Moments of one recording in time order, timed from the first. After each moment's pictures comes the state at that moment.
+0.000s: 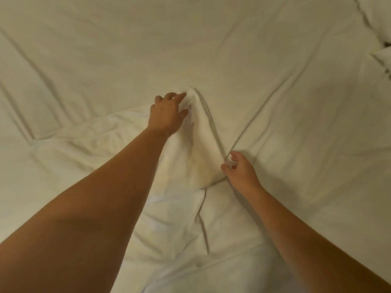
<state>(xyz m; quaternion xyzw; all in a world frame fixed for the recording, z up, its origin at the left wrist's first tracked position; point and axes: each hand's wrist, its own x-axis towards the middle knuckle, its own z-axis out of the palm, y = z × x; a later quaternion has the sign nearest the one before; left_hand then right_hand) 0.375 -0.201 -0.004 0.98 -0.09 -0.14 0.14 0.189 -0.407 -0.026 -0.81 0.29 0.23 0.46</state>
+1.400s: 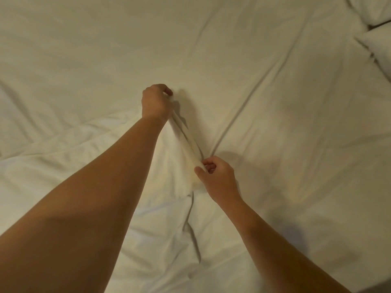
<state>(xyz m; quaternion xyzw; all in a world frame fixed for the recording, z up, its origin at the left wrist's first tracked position) 0.414 -0.255 -0.014 0.94 0.08 -0.11 0.32 0.190 -0.387 -0.009 -0.78 0.29 0.15 0.53</state>
